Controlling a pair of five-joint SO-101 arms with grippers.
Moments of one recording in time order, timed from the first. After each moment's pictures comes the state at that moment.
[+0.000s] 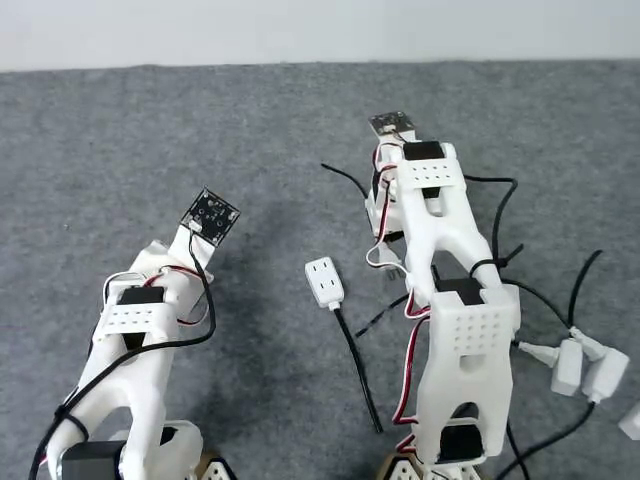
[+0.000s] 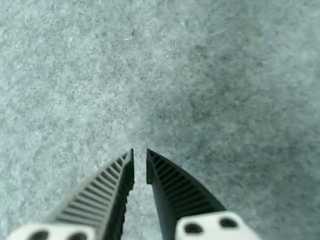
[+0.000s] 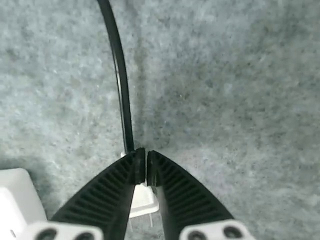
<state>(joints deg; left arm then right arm) -7.2 -21.6 63.4 28.7 -32.6 -8.5 39.1 -23.3 77.1 7.1</state>
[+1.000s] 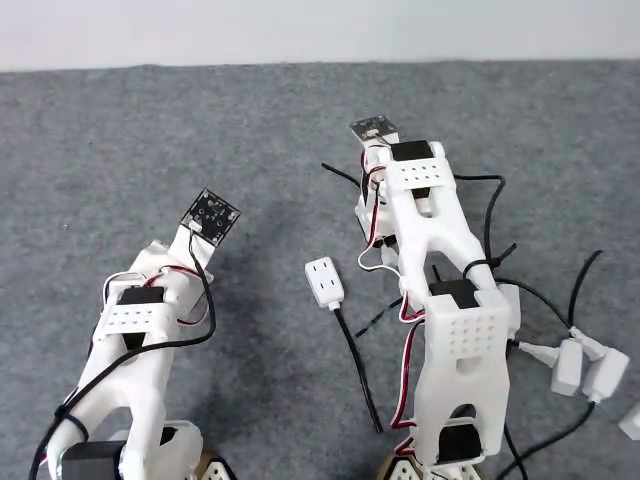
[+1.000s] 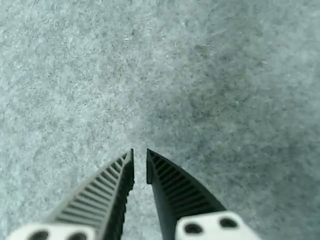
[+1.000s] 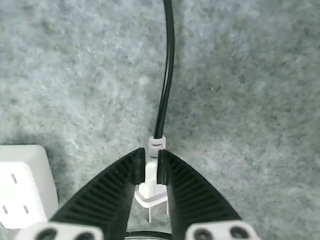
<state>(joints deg) -7.2 -21.6 63.4 28.7 -32.7 -10.5 38.0 -22.9 79.8 11.2</state>
